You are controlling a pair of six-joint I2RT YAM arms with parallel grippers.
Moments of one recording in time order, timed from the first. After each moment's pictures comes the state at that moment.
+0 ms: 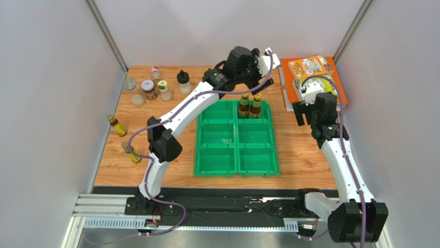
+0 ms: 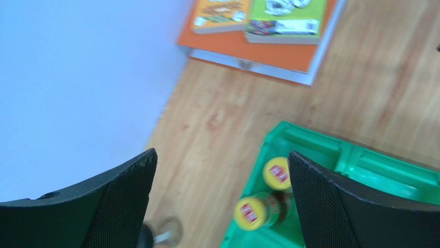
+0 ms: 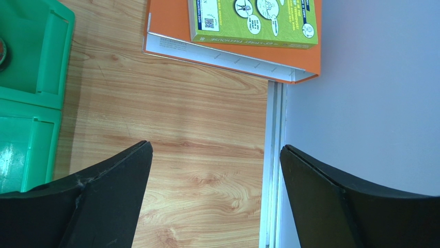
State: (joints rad) left arm -0.78 2.18 2.33 -0.54 0.17 0.49; right arm 0.01 1.06 0.93 -0.41 0.19 -0.38
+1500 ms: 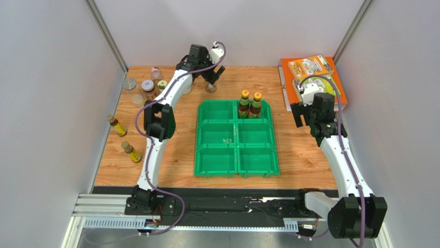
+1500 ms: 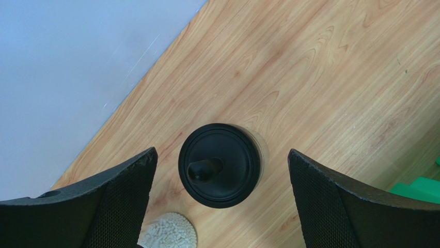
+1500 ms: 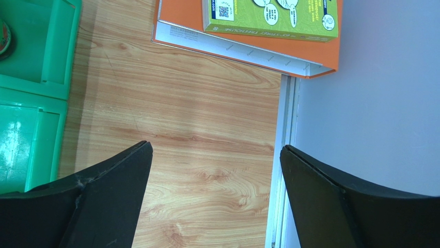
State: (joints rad) left arm -0.34 2.46 2.38 -0.52 0.25 0.47; right arm 0.01 1.09 0.93 -0.43 0.17 -0.38
